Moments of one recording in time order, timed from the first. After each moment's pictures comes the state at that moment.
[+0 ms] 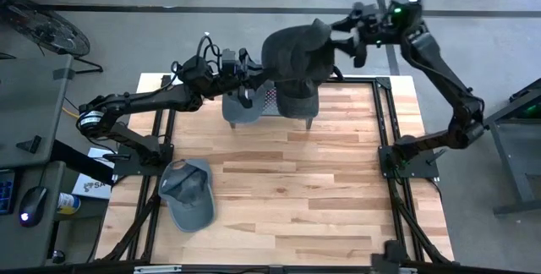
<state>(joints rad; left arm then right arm) 0.33 1.37 1.13 0.64 0.19 -0.30 -0.99 1.32 1.50 -0.31 -0.90 -0.10</state>
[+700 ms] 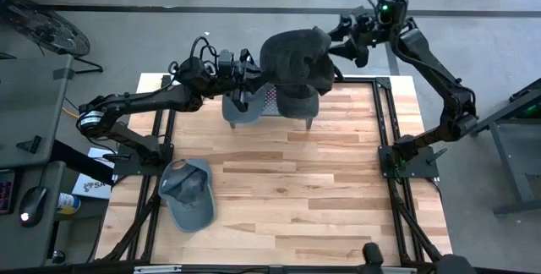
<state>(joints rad) 0.33 1.37 1.13 0.71 0.28 -0.32 -1.02 1.41 1.50 -0.31 -1.18 0.02</state>
